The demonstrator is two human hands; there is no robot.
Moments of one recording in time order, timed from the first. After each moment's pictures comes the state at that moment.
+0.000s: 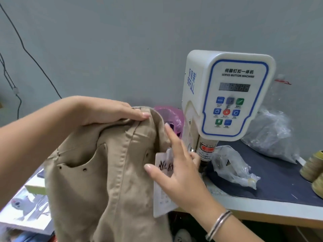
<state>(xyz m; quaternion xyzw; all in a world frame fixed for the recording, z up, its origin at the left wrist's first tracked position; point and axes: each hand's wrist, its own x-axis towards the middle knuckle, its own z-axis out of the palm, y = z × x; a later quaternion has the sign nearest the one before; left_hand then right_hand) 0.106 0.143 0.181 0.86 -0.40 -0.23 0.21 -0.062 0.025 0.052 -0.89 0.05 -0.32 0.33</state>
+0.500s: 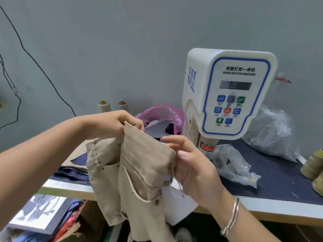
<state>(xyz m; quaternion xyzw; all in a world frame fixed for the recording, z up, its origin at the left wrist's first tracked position) 0.115 0.144 0.141 0.73 -0.53 -0.29 0.32 -0.068 0.005 0.062 -0.59 -0.17 -0.12 0.78</state>
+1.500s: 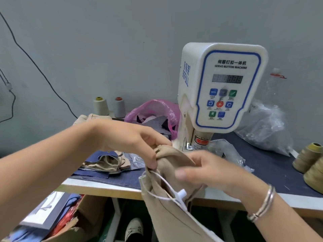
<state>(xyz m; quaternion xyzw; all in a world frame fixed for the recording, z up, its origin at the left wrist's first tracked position) 0.057 0.125 0.147 0.59 -0.60 -0.48 0.23 -0.105 -0.027 0.088 -0.83 0.01 0.04 0.55</state>
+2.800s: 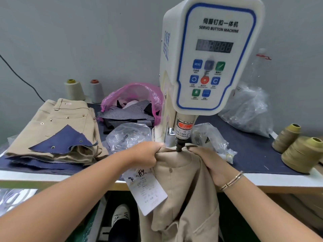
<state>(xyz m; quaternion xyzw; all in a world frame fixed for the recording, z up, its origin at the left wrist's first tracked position) 0.062 0.029 -0.002 0.80 -0.54 -0.21 0.15 -0.093 -0.109 -0.010 -0.61 0.29 -0.08 0.73</state>
